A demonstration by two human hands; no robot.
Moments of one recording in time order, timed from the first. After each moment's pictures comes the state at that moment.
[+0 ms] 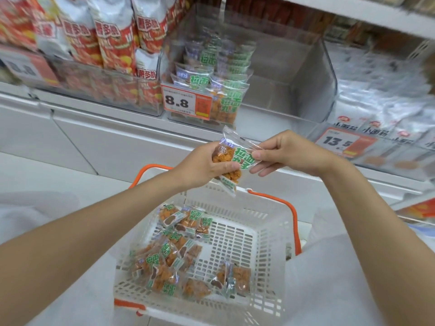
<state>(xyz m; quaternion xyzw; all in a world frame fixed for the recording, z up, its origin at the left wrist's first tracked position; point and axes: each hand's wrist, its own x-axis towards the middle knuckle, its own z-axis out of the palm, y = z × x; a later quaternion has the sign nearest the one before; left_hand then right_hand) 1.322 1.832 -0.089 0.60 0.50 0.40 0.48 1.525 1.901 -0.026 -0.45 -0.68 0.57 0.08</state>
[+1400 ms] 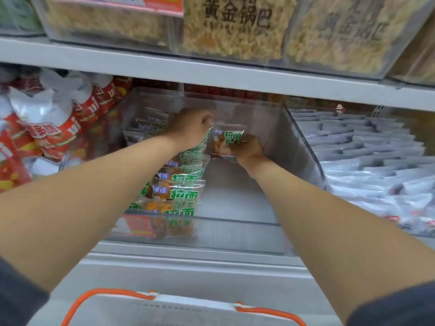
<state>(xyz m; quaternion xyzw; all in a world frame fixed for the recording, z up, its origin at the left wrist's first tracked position) 1.301 2.144 -0.024 0.73 0.61 0.29 0.10 1.465 2.160 -0.064 -0.63 -0.60 0.32 0.37</state>
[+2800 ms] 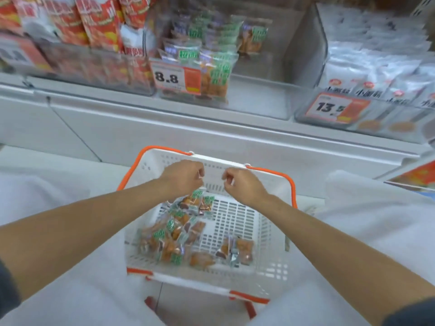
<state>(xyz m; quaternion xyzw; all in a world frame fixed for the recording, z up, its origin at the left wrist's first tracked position) 1.307 1.792 -0.162 0.71 0.66 0.02 0.24 1.505 1.831 -0.199 -0.50 -0.82 0.27 0.07</state>
